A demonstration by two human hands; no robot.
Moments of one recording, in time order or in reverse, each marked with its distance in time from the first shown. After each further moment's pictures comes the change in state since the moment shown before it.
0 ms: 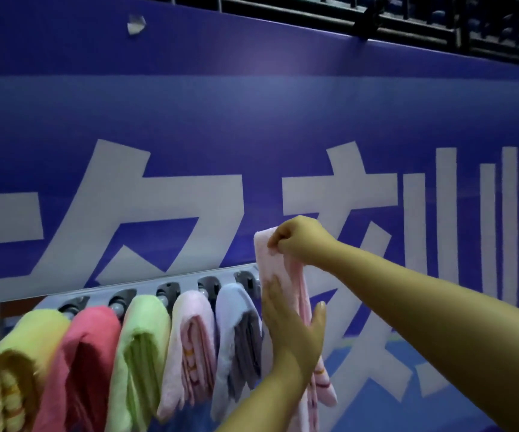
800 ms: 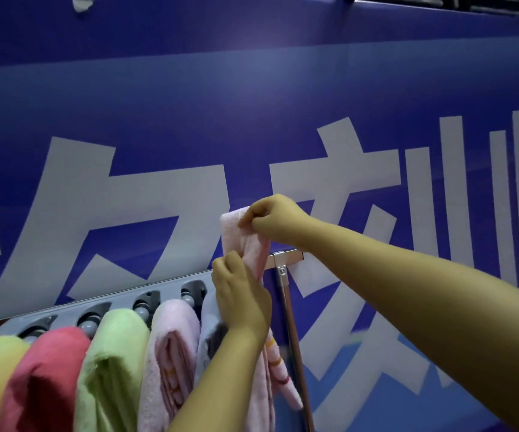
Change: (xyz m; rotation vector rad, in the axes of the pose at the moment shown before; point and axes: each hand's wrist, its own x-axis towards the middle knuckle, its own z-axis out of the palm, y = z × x) left_hand 0.089 -0.030 -0.008 0.445 0.274 0.059; right_hand 0.051 0.018 0.013 0.292 0.034 -0.094
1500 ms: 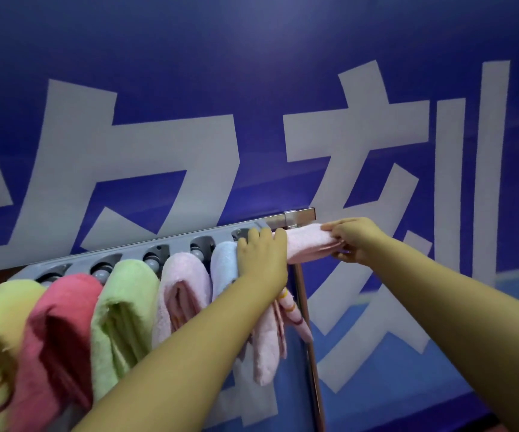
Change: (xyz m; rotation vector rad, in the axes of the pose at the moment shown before) left_hand -0.004 -0.009 0.011 0.661 -0.497 0.413; right_hand -0.038 0.117 0.012 0.589 0.206 0.811
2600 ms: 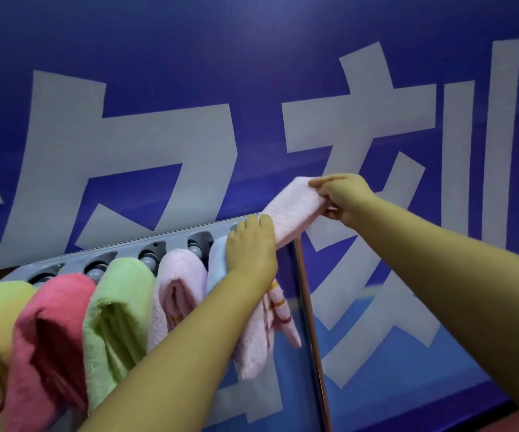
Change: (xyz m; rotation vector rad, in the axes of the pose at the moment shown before) left_hand 0.002 -0.013 -0.002 -0.094 0.085 -0.087; right_hand 0.015 -0.037 0.017 0.145 -0.001 -0.242
